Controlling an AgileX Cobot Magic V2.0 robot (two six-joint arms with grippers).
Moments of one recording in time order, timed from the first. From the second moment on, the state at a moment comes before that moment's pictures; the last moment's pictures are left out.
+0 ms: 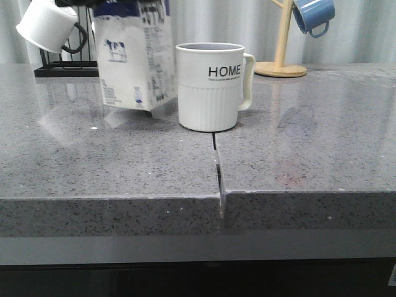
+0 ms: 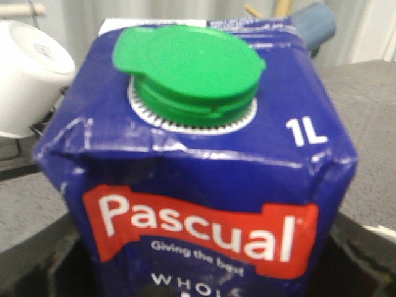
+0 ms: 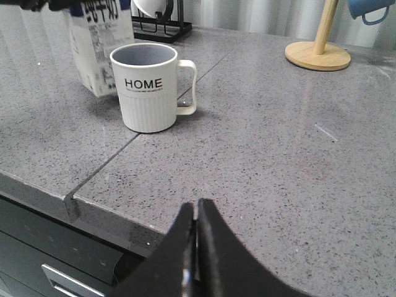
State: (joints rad) left arm -0.56 1.54 -0.98 -0.13 -0.33 0.00; right arm 0.44 0.08 -0.36 -0.03 0.54 0.06
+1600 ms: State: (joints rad) left arm -0.25 0.70 -0.57 -0.13 0.19 0.06; right arm 0.44 0.08 -0.36 -0.03 0.54 0.06
